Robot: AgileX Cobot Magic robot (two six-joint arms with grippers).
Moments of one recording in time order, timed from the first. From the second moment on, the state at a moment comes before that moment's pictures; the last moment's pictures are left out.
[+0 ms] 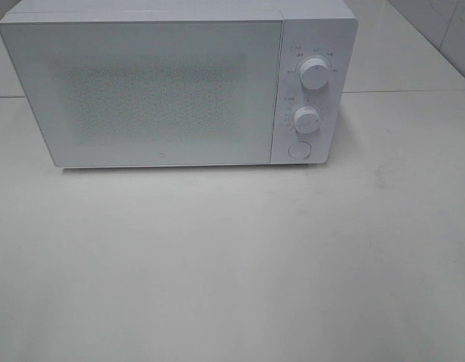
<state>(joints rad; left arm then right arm) 0.02 0.00 -0.52 -0.11 1.08 0.01 0.06 0.41 -0.54 0.04 0.59 0.08</state>
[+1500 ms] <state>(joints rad) 0.02 0.00 -0.52 -0.11 1.08 0.01 0.06 1.11 -0.53 0.04 -0.13 0.10</state>
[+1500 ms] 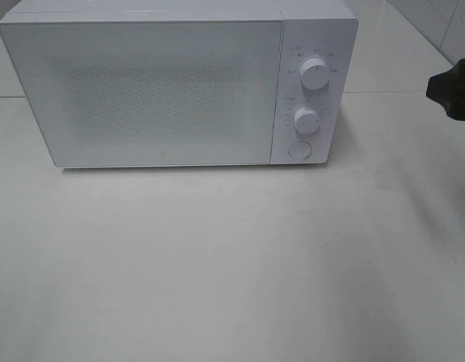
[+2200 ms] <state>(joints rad) 0.02 0.00 -0.52 -0.11 1.08 0.01 0.06 1.12 -0.21 0.14 -0.71 0.03</state>
